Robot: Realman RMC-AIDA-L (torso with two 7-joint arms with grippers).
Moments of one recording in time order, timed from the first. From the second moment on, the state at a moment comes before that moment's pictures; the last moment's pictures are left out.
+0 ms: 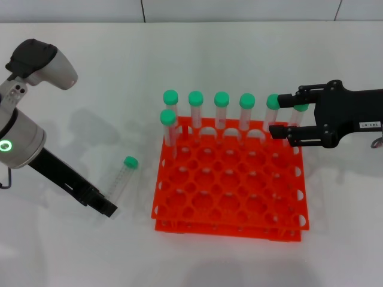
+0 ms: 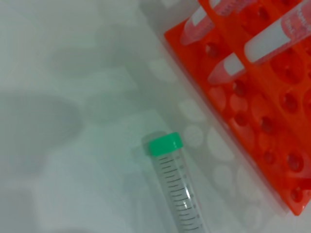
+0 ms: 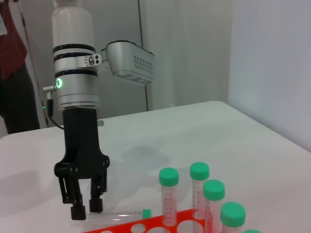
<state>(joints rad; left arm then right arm) -0.69 -2.05 1.03 0.91 2.63 1.72 -2.27 0.43 2.02 -1.13 -1.06 -1.79 -1.47 1.54</state>
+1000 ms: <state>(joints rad) -0.72 -2.06 1.03 0.89 2.68 1.71 -2.28 0.43 2.02 -1.13 -1.05 -1.78 -1.46 1.52</state>
